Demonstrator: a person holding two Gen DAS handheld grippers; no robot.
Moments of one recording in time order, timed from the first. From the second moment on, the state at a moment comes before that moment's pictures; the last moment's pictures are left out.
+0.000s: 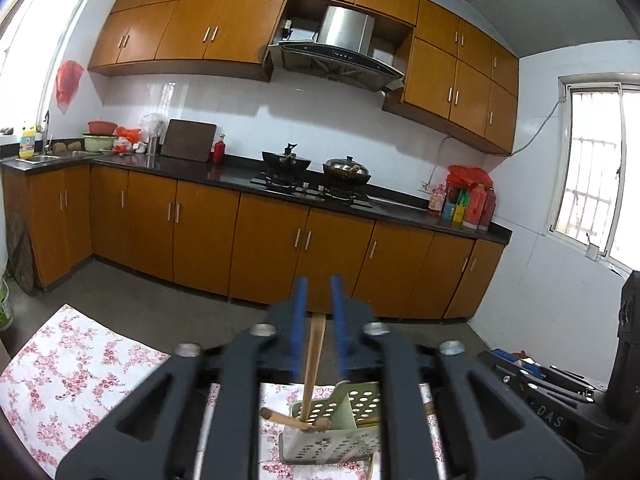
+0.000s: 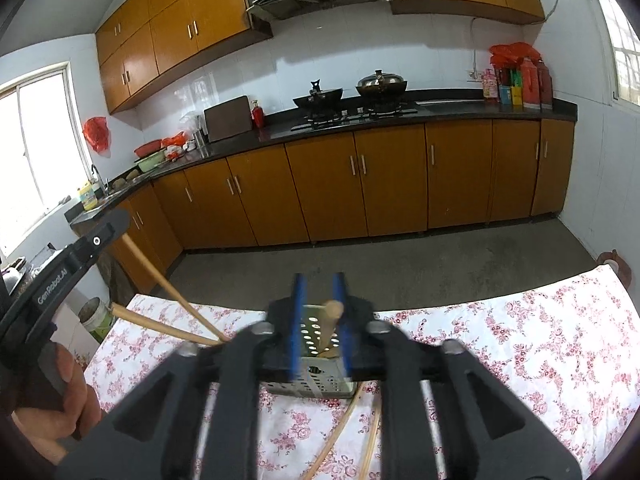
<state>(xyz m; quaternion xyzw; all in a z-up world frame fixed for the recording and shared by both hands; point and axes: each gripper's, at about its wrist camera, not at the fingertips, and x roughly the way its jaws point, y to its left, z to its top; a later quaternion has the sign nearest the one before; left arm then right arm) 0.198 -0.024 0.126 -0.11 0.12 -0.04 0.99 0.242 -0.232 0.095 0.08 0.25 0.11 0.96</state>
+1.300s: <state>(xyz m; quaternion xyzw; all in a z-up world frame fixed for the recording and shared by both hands) 0.146 0.045 -0.063 -0.05 0.38 0.01 0.92 0.187 -0.233 -0.117 0.04 0.44 0.04 0.90</state>
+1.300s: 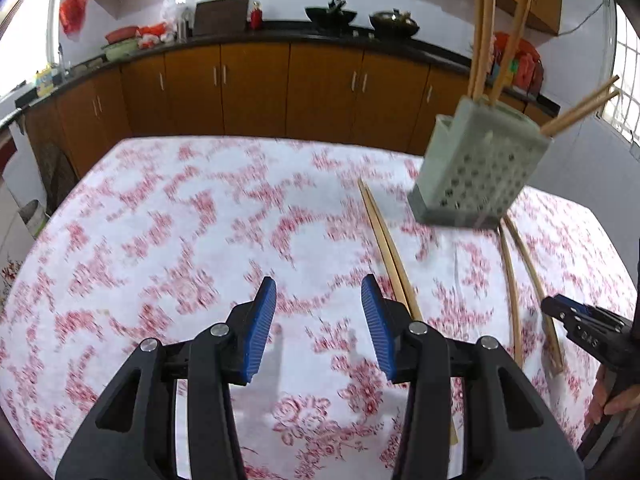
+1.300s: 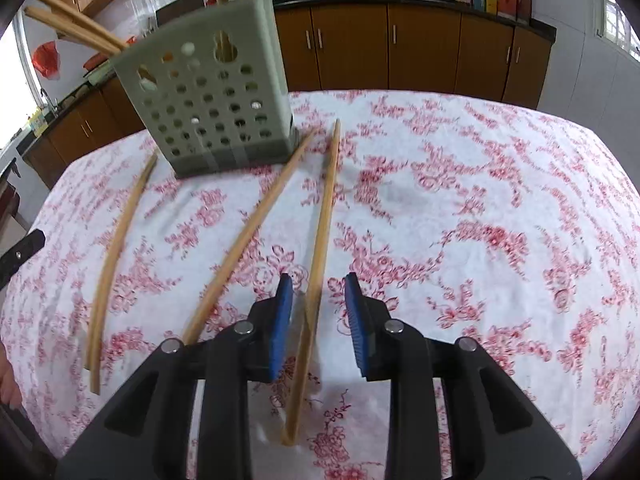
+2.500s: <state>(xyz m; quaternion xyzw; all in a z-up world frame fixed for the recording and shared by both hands) 0.151 -0.005 -0.097 0.00 0.43 -0.02 0.90 0.187 -0.260 -0.119 0.03 0.42 -0.02 0.91</state>
